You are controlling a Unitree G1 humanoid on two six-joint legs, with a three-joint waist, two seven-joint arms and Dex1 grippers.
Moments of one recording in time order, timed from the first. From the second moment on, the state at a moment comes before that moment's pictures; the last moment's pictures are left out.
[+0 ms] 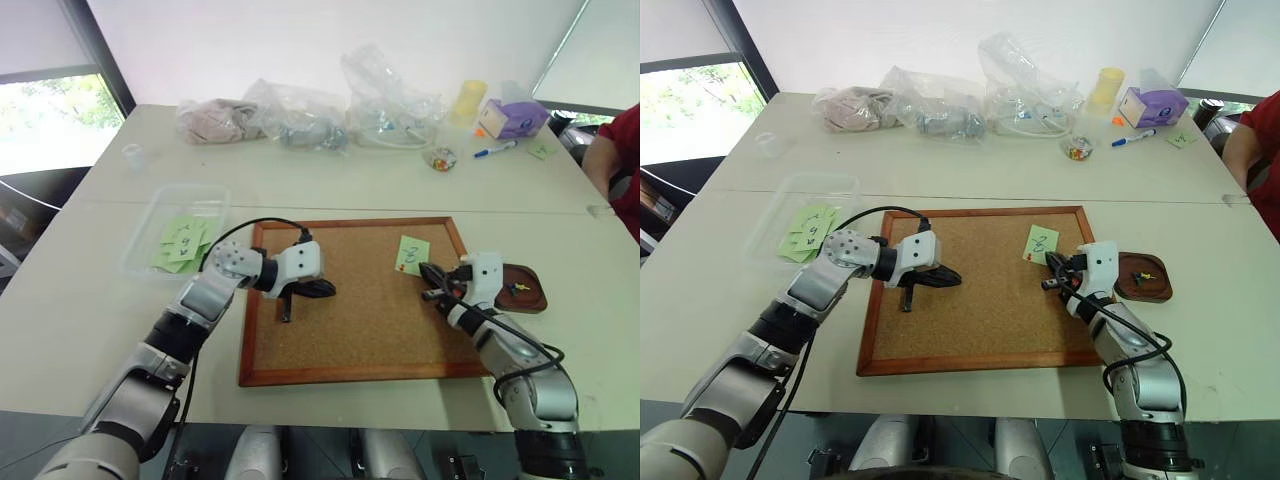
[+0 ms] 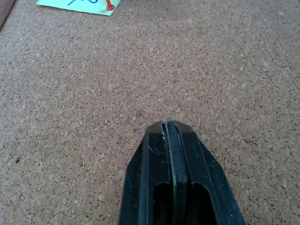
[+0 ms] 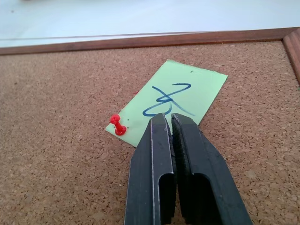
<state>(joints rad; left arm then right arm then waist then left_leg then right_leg) -0.65 0.44 -0.40 0.22 -0.03 0.17 -1.18 -0.03 -0.31 -0.18 -0.23 0.40 0.41 0.33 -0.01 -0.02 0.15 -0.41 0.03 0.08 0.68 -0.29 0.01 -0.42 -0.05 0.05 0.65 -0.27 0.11</state>
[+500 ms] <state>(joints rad) -0.65 0.46 -0.41 0.22 -0.03 0.18 -1.20 -0.03 -0.30 -0.22 -0.26 0.40 0.35 0.31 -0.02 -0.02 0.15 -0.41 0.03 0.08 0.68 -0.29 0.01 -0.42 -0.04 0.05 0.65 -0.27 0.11</state>
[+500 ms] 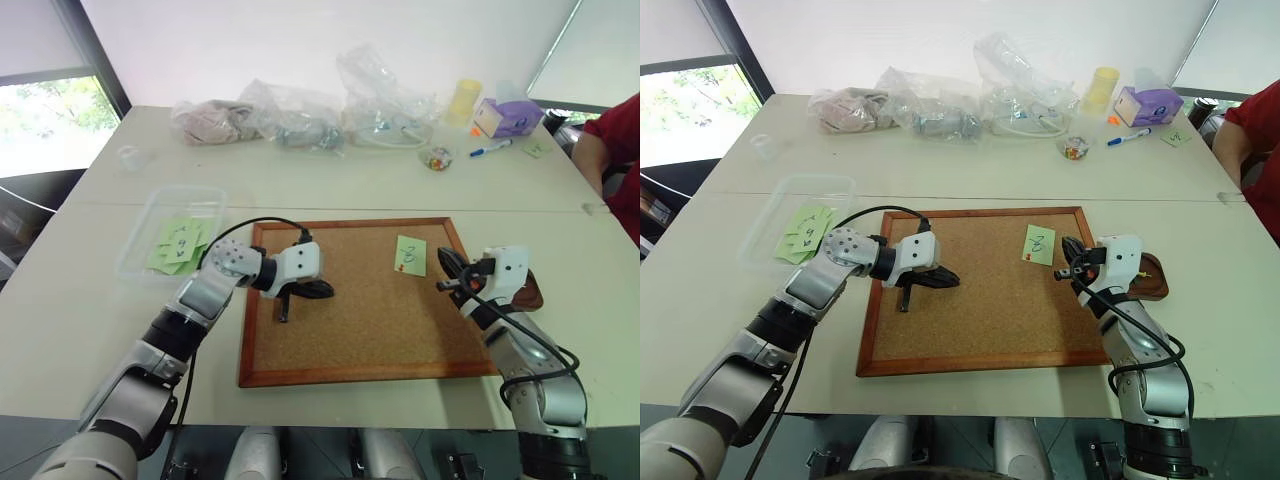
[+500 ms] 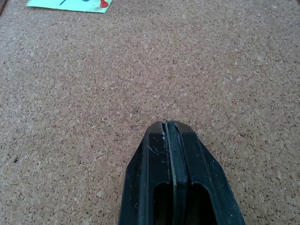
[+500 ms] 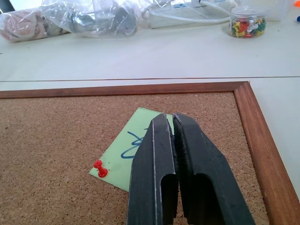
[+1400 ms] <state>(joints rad) -0.64 0.46 -0.41 0.20 -0.03 0.19 -1.19 0.03 -0.30 -0.44 -0.23 0.34 0.45 0.08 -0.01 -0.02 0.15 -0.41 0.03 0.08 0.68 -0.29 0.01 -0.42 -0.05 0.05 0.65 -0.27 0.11</state>
